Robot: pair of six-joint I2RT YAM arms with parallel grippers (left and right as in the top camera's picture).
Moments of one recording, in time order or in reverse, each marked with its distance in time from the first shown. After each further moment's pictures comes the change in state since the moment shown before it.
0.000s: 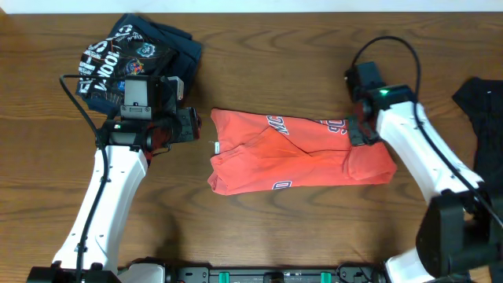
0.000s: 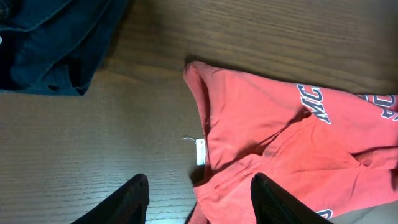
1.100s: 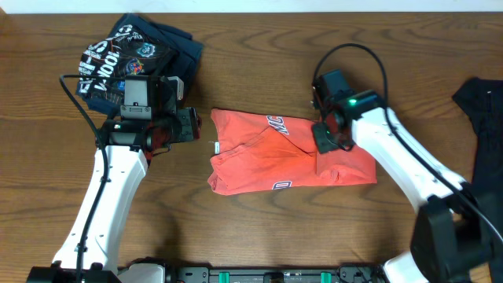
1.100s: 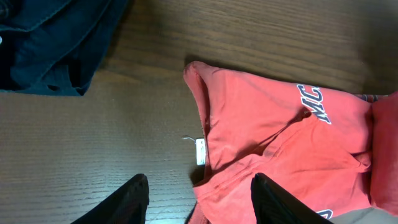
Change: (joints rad) left arm 0.000 0.000 0.000 0.000 0.000 0.000; right arm 0.150 -0.014 -0.010 0.021 -0.244 0.019
